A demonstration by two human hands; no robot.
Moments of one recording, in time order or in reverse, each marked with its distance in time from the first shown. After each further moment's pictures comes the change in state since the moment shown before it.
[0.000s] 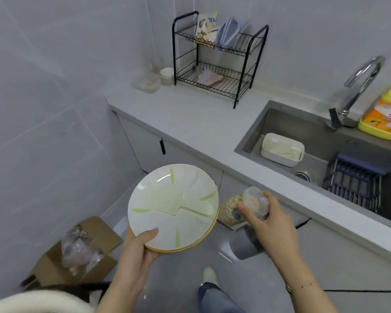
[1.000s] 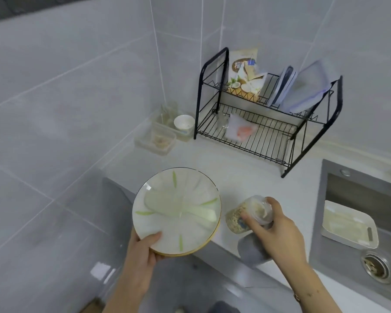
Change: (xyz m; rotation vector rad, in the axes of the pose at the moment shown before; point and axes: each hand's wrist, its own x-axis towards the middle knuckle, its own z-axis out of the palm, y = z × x) left_hand 0.433 0.220 -0.002 0.007 0.005 -0.070; right_hand 0.348 -0.234 0.155 -0.118 0.054 0.035
